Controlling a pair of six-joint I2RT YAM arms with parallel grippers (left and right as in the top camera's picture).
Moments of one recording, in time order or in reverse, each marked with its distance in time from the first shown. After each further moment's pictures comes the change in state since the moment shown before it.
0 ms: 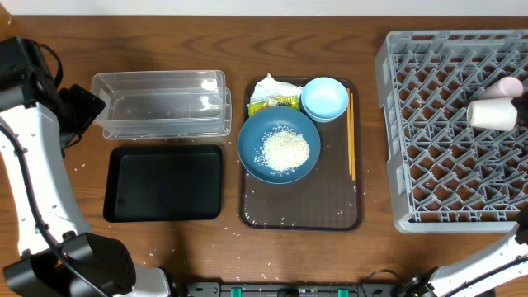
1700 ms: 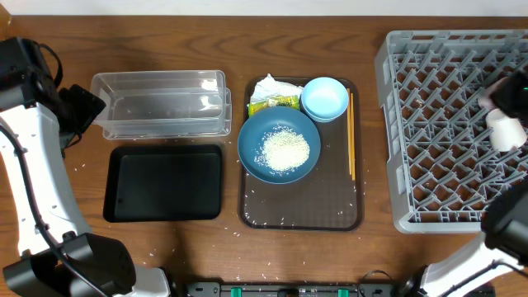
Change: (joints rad) left arm 0.000 0.000 0.000 0.000 0.000 0.000; right arm 0.333 -0.157 -0.018 -0.016 0.864 0.254
